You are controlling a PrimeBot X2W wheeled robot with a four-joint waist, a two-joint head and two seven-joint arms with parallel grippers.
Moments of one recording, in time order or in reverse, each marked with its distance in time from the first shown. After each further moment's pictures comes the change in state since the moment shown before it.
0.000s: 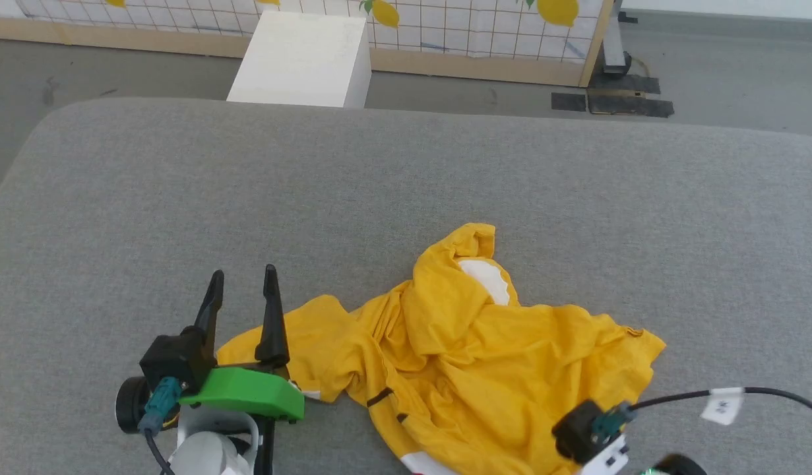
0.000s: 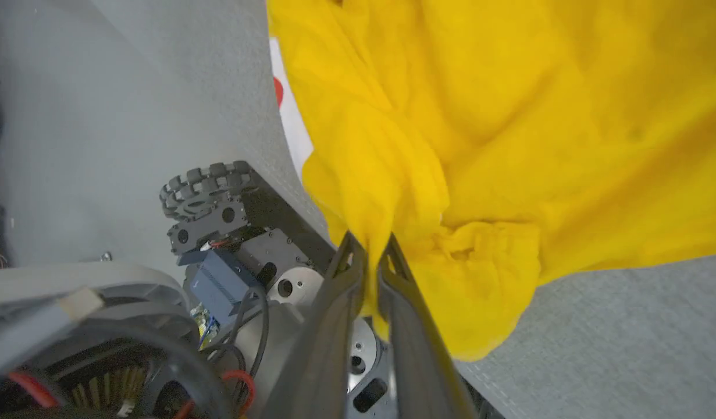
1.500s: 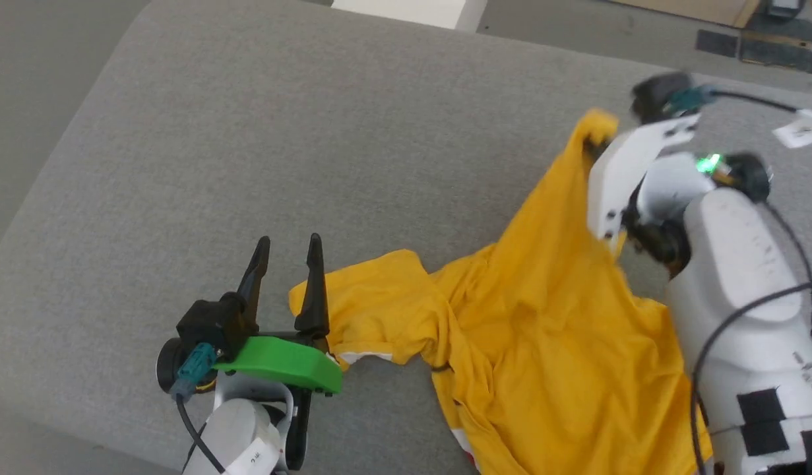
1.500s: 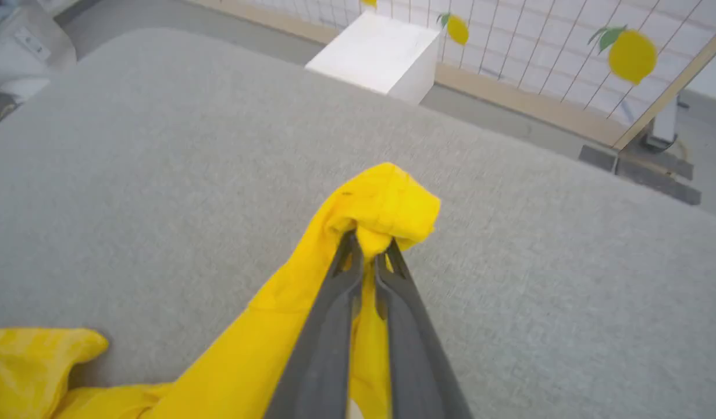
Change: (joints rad) left arm -0.094 0.000 -0.120 0.026 -0.077 0.017 0.000; right arm -0.891 0.240 -0.386 0.859 -0.392 0.000 -0.491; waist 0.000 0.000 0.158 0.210
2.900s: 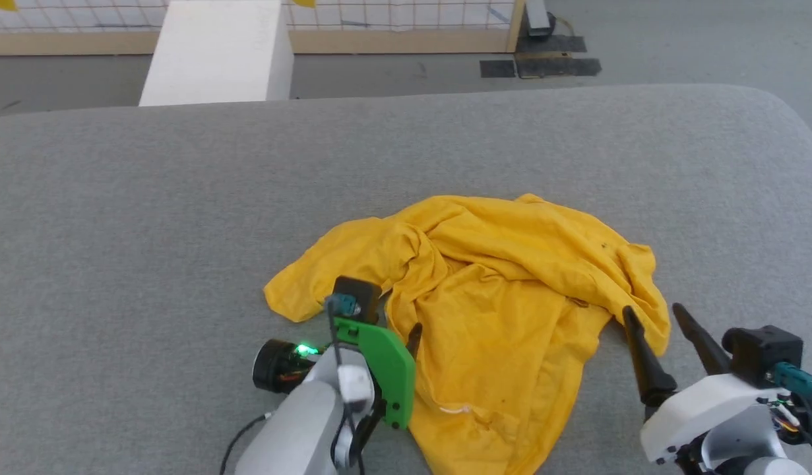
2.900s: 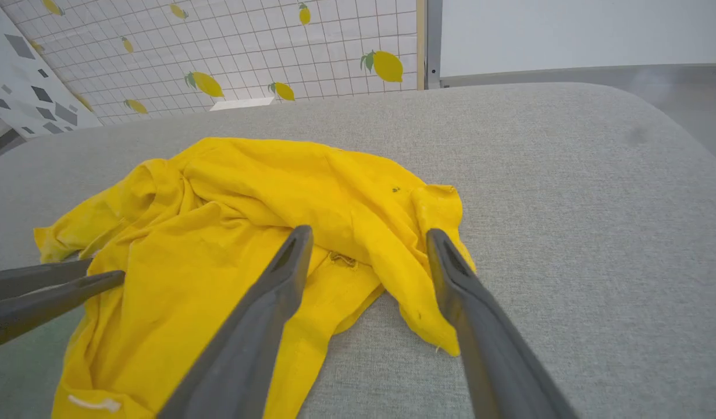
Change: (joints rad) left arm -0.163 -0.004 -0.277 0.275 -0.038 -0.007 0.532; right arm 0.806 -0.002 -0.080 -0.682 0.089 0.000 -0.300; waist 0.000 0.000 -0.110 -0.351
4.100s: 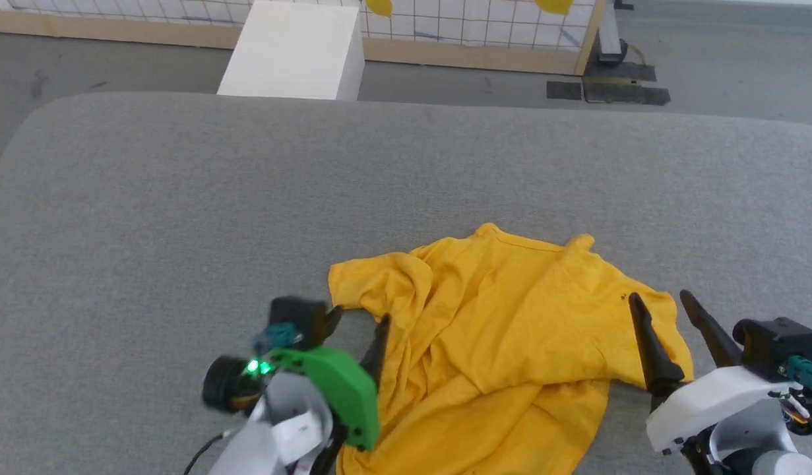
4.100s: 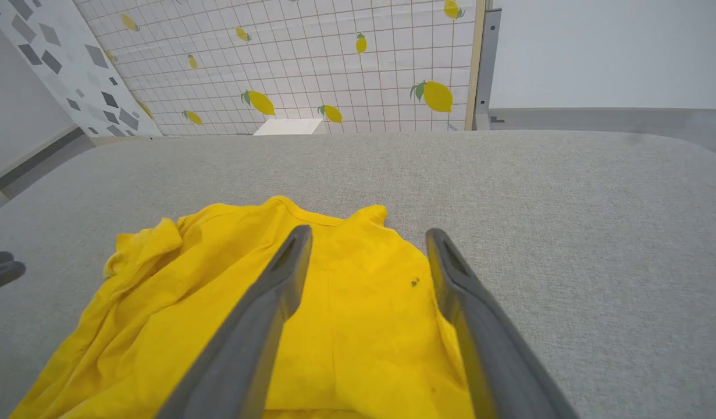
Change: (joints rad) left arm 0.223 0.140 0.057 -0.463 -0.028 0.075 0.027; right arm -0.006 0.000 -0.003 -0.038 0.008 0.000 0.007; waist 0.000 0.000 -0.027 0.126
